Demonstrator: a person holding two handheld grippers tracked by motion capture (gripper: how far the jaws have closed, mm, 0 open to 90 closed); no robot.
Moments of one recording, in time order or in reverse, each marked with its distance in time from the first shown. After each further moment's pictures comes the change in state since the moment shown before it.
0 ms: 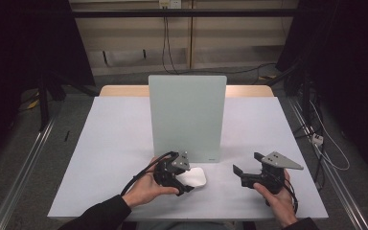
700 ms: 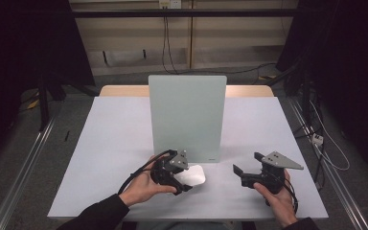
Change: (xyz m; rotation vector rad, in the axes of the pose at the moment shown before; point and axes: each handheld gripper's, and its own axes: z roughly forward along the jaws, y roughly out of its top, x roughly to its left) left arm 0.001 0.005 -0.012 0.006 -0.024 0.029; right arm 0.000 0.000 0.000 0.000 -0.002 0.001
